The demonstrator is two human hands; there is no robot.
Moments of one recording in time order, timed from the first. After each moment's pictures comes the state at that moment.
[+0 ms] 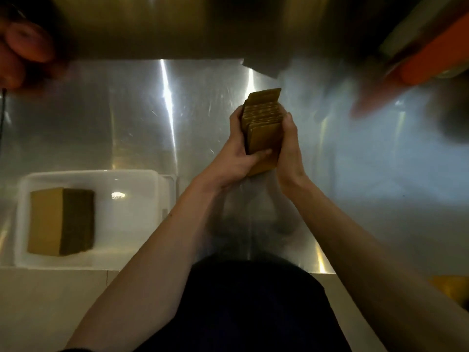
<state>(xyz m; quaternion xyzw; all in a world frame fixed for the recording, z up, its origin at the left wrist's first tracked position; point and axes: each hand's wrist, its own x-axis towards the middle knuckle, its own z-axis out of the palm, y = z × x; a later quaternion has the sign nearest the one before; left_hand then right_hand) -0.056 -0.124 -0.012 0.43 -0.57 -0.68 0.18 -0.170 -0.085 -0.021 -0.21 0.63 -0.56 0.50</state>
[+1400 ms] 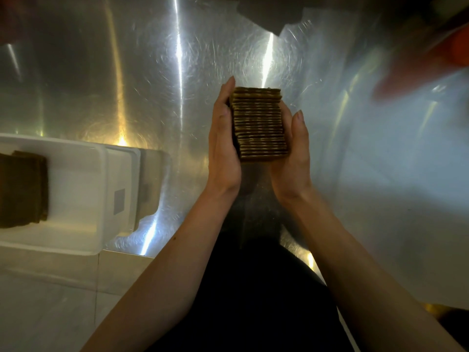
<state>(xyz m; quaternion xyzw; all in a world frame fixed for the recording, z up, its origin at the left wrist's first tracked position) -0.115 -0.085 -0.068 0.53 -0.39 -0.62 0.42 -0.209 -0.064 -0.051 -0.20 0.52 -0.55 0.62</state>
